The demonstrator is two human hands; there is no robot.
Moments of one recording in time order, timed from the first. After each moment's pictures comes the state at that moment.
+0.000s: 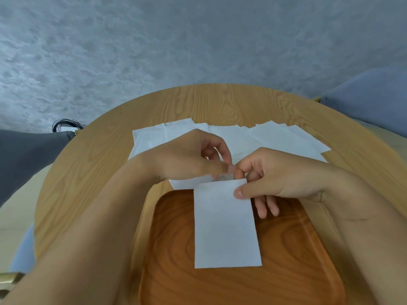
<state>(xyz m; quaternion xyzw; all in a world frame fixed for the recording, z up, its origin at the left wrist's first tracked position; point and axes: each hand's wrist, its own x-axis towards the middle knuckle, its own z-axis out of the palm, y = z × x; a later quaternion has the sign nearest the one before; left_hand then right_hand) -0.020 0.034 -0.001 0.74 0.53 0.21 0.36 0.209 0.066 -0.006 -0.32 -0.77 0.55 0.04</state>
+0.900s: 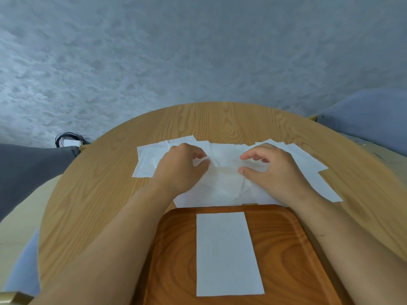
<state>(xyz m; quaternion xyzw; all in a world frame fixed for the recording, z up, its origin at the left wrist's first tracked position) -0.031 0.060 -0.036 0.66 0.69 0.29 0.10 0.204 0.103 -0.047 -0.45 -0.79 0.22 0.37</state>
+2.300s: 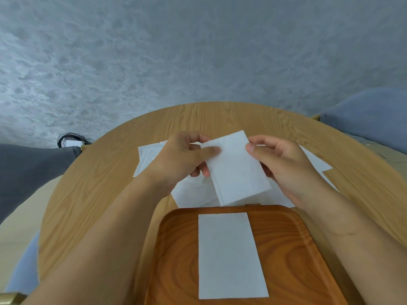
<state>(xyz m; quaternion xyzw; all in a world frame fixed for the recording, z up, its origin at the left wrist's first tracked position) -0.026 0.042 -0.001 0.56 0.57 0.46 0.39 0.197 0.086 -0.020 -0.38 -0.63 0.52 0.44</state>
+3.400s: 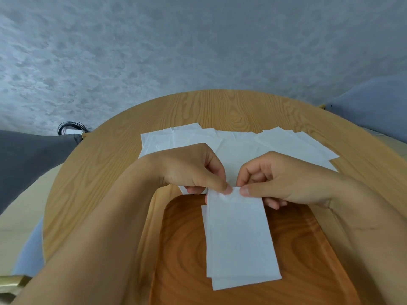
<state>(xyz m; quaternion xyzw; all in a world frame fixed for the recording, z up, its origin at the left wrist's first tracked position) -0.033 0.029 0.006 0.72 0.51 0.10 0.45 0.207 0.068 -0.010 -0.32 -0.80 0.50 0.08</state>
